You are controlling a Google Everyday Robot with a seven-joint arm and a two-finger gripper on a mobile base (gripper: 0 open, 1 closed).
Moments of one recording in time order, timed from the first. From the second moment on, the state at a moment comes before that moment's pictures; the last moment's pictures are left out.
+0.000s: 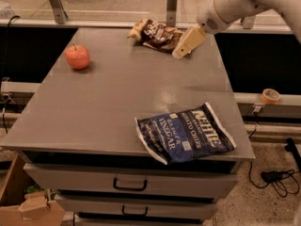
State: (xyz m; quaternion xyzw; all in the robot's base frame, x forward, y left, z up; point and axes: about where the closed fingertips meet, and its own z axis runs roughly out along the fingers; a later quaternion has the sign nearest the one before) arm 0.721 -0.125 0.946 -0.52 0.75 0.03 0.41
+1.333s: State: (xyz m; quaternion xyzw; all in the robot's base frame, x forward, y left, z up) arm 0.859 -0.110 0.862 -0.36 0.81 0.09 0.45
